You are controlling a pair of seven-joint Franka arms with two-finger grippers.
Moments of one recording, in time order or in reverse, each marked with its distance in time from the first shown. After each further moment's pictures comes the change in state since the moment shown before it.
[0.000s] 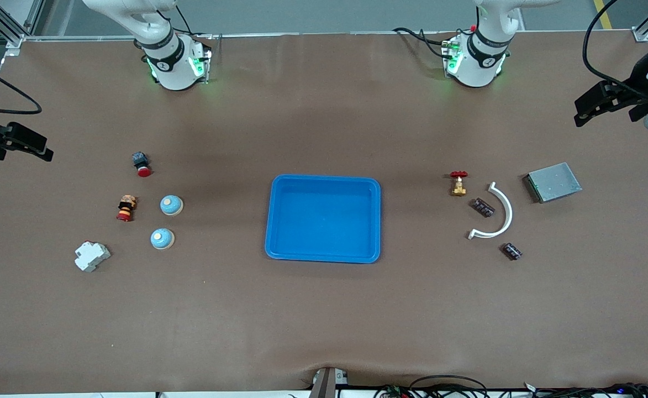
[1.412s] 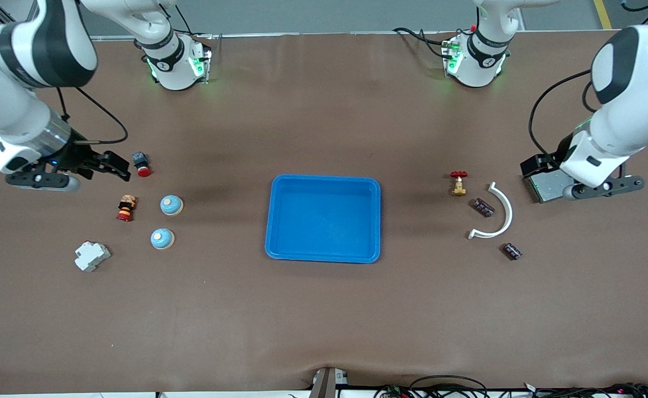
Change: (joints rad) left arm 0.002 0.058 -0.003 -0.448 0.000 0.430 -0.155; right arm 0.109 -0.109 0.011 -0.583 0.025 0.538 0.129
